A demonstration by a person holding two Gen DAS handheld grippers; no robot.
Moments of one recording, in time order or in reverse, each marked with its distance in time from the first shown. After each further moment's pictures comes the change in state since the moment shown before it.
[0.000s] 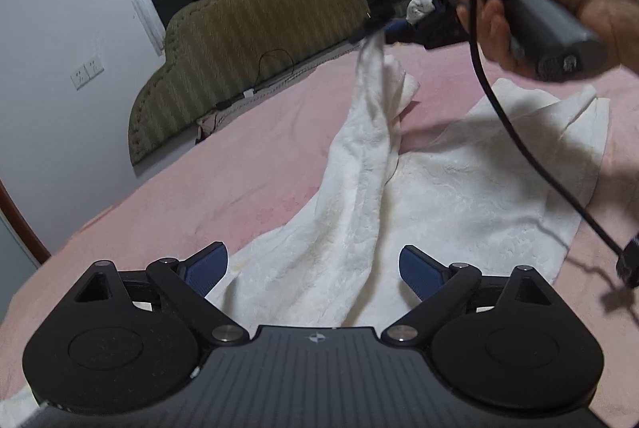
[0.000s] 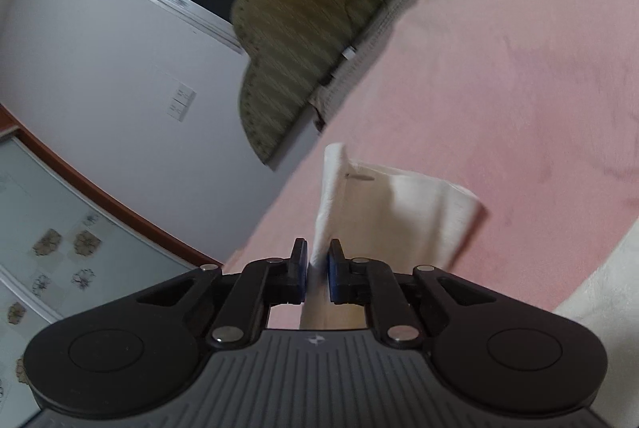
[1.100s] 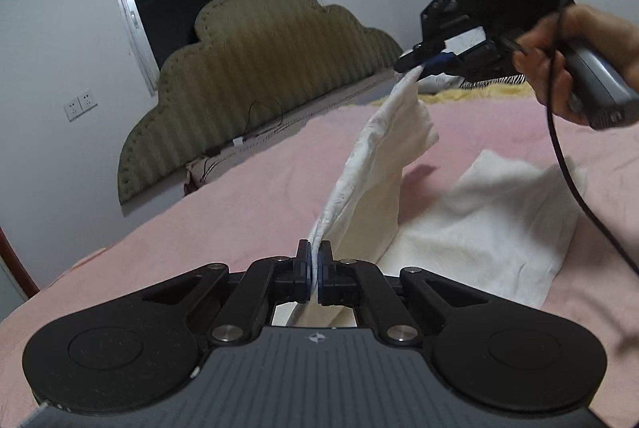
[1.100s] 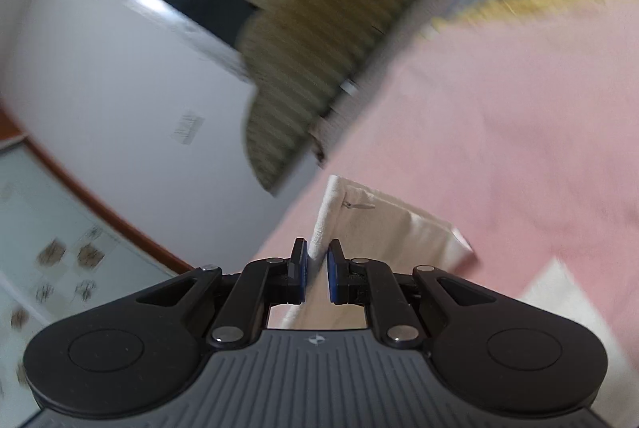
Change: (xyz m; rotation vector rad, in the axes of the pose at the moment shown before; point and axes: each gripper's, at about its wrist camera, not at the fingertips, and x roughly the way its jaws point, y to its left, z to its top) left arm -0.026 0.026 0.024 -0.044 -0.133 -0.070; right arm -0.070 0.004 0.017 -0.077 -0.080 -0.008
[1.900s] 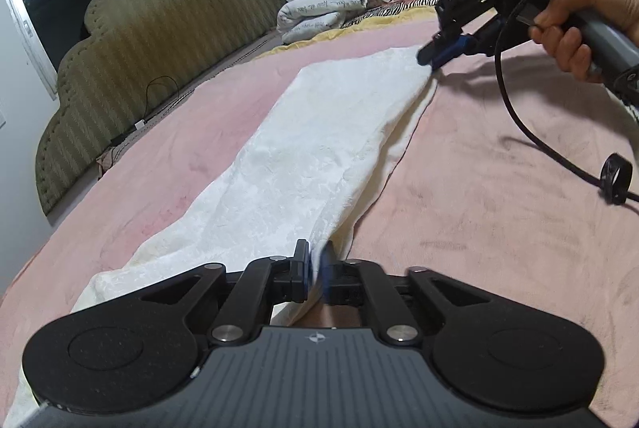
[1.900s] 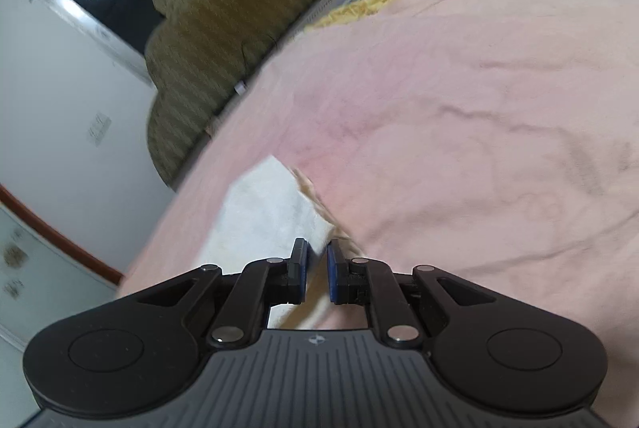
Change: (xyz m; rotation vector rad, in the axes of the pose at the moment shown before) left arm -0.020 -0.067 -0.051 0.198 0.118 -0.244; right arm -0.126 -0.094 -0.066 0.072 0.030 -0.324
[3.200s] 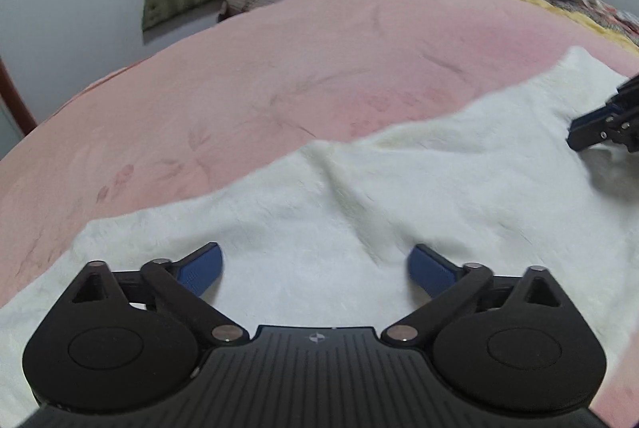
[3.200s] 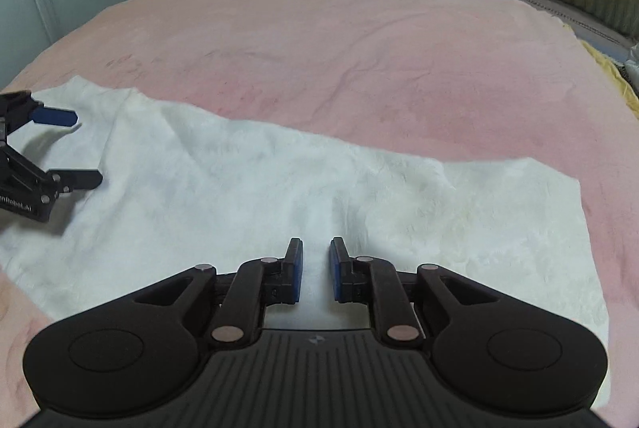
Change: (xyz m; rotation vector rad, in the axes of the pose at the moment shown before) left arm 0.047 0.193 -0.048 -0.487 0.311 0.209; right arm 0.135 0.187 -0.066 -0.978 0.422 -0.013
